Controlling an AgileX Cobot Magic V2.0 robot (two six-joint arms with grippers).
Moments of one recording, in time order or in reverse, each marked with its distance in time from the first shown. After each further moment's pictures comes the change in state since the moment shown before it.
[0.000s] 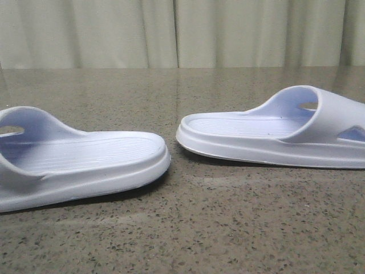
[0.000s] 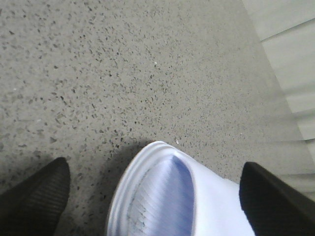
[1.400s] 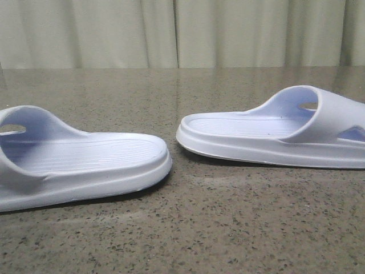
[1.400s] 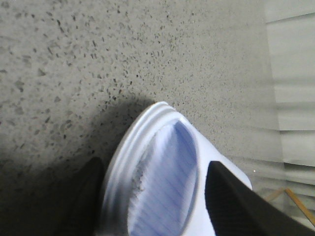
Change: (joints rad) left arm -0.021 0.058 0.027 -0.198 0.047 0.000; right arm 0.000 0.000 0.000 0.000 -0.012 0.000
